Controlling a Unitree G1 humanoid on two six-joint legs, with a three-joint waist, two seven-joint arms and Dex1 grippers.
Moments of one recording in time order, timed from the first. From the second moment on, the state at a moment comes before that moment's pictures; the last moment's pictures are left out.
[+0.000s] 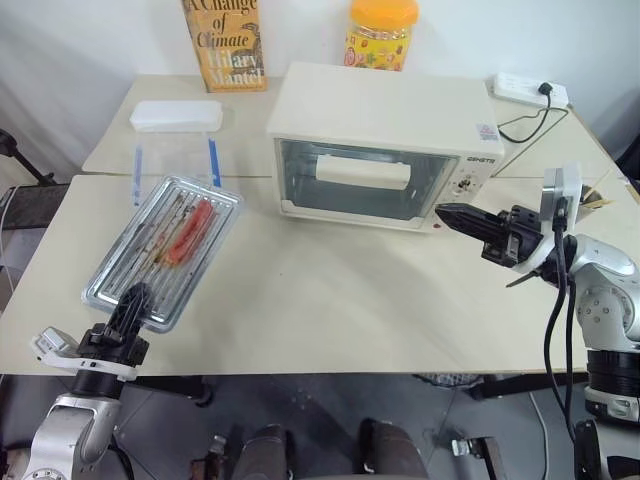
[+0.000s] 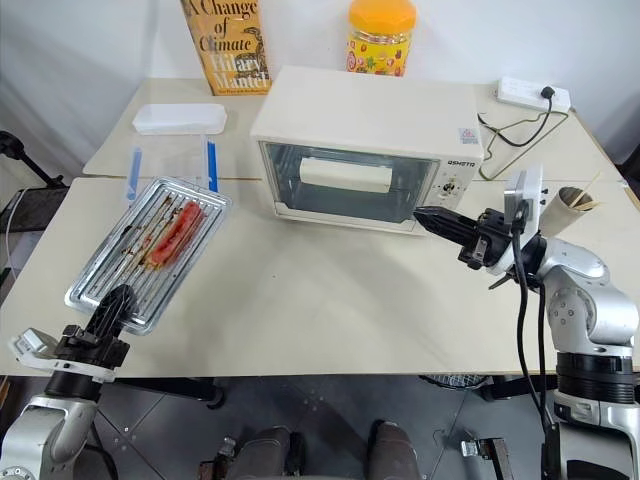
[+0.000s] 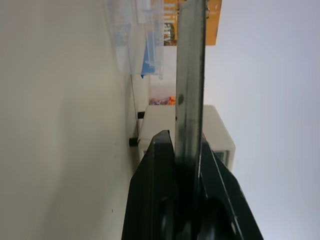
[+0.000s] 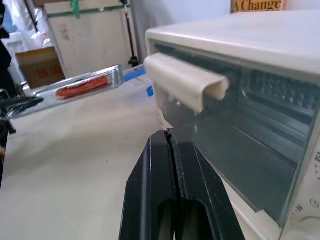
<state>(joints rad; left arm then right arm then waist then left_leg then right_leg) 0.12 0.10 0.87 -0.28 -1.94 0.93 0.22 -0.44 -0.68 -0.26 -0.07 0.73 0.48 1.06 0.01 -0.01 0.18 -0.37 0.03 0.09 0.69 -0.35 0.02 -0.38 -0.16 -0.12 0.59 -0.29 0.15</state>
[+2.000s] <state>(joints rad) -0.64 0.30 0.08 0.23 -1.19 1.38 -0.18 0.68 -0.63 -0.82 -0.78 0.77 0.36 0.94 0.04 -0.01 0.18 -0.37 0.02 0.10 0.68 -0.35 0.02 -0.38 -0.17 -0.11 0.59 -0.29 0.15</state>
